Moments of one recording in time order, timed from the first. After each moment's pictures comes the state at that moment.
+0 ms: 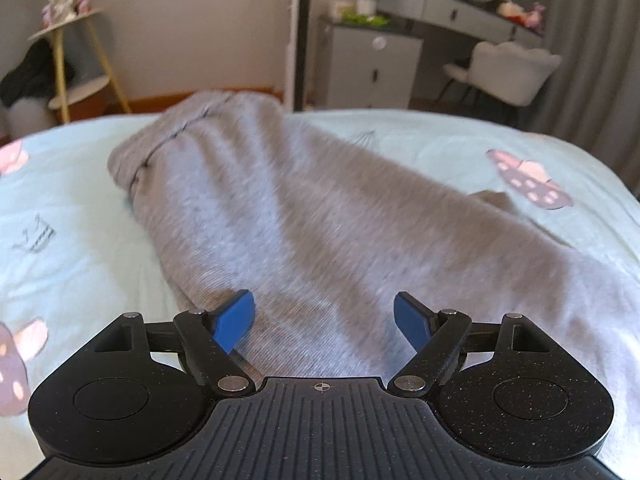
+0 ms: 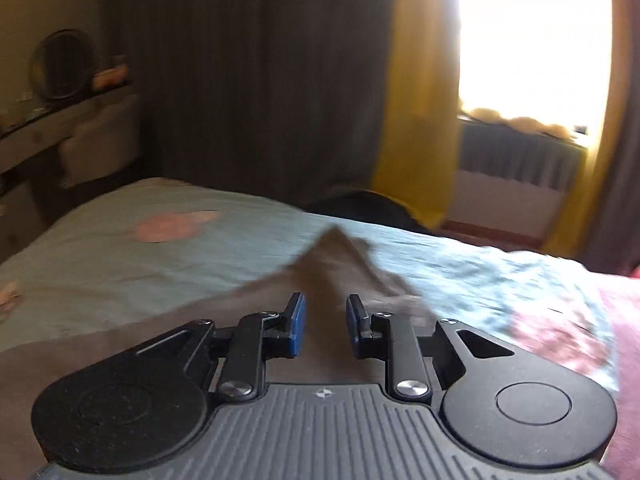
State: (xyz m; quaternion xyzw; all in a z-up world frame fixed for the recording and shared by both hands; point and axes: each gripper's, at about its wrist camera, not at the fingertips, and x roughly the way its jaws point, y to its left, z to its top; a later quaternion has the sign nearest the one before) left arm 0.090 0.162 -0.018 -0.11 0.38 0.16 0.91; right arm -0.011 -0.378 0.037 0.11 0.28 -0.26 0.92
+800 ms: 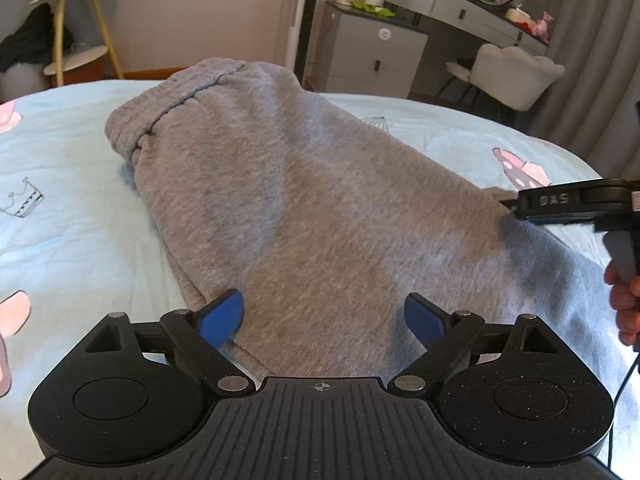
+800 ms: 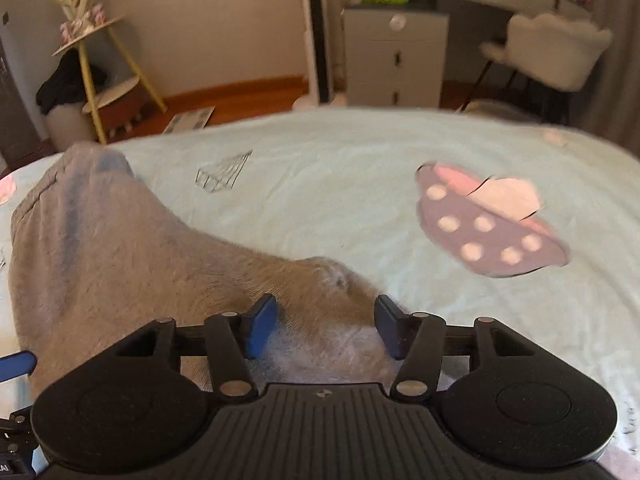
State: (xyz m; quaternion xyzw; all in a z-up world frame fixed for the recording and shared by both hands) left arm 0.080 0.181 -0.027 -0.16 0.38 0.14 0.90; right arm 0.239 0.001 -0.039 -0.07 0.44 0.26 0.86
